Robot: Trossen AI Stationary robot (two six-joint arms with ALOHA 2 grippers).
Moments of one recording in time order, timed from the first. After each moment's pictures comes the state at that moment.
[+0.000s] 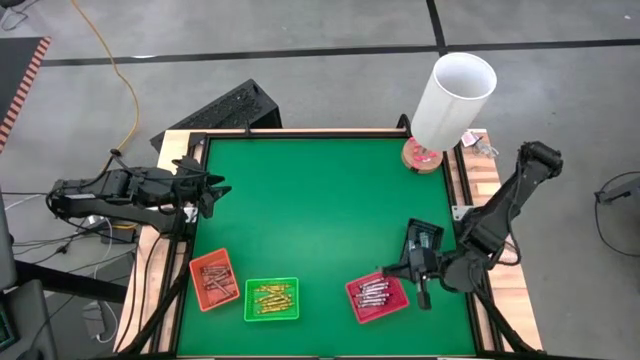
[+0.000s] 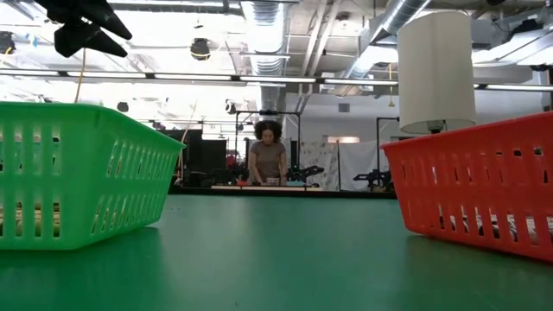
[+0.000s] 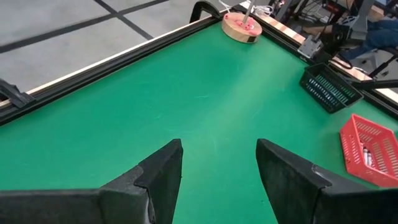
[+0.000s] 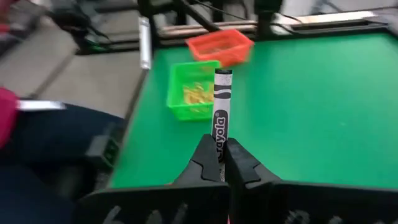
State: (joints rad) left arm -0.07 0.48 0.80 -0.80 -0.48 -0.58; right arm 0.84 1.07 0.82 -0.21 0.72 0.46
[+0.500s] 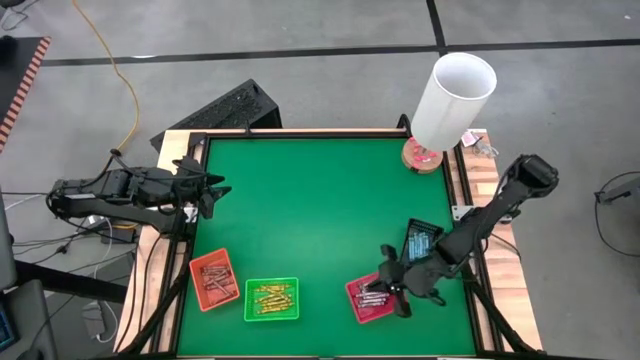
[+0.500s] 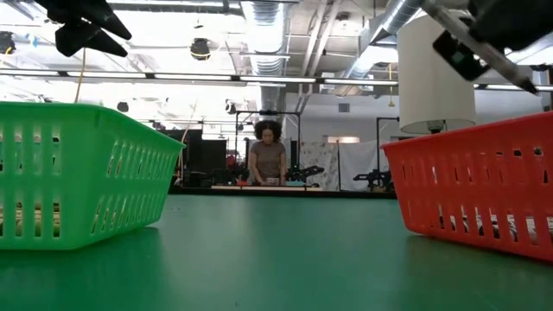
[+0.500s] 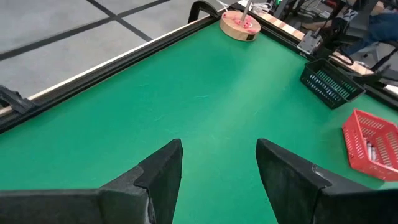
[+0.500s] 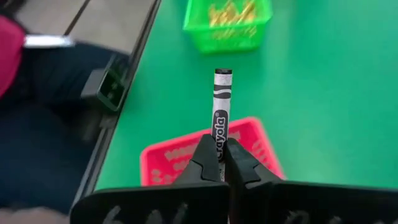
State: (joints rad) left arm -0.07 0.48 0.80 -0.80 -0.48 -0.55; right arm 0.68 1.32 0.75 -0.03 0.35 0.48
